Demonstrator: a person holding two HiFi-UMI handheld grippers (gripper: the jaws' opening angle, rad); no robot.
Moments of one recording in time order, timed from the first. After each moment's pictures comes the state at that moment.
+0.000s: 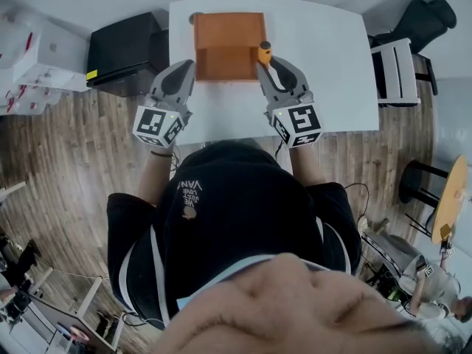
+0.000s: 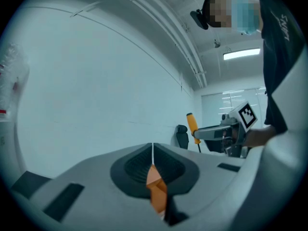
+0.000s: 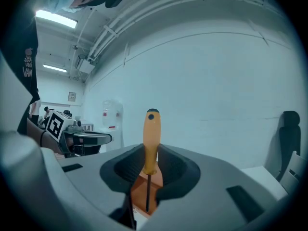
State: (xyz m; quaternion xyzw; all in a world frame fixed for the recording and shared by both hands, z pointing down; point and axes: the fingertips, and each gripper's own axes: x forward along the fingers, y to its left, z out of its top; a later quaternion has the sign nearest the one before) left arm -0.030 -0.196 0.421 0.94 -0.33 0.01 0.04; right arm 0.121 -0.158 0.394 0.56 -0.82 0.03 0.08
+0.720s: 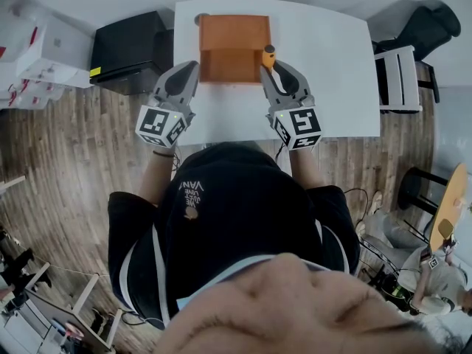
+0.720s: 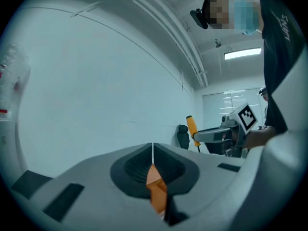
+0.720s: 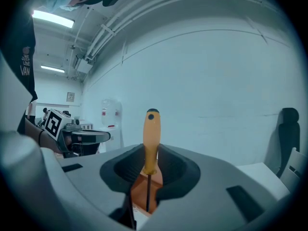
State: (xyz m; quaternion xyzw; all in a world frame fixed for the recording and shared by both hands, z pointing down) left arm -0.031 -0.200 0.422 0.94 -0.33 0.01 0.04; right arm 0.122 -0.164 0.404 0.56 -0.82 0.04 0.08
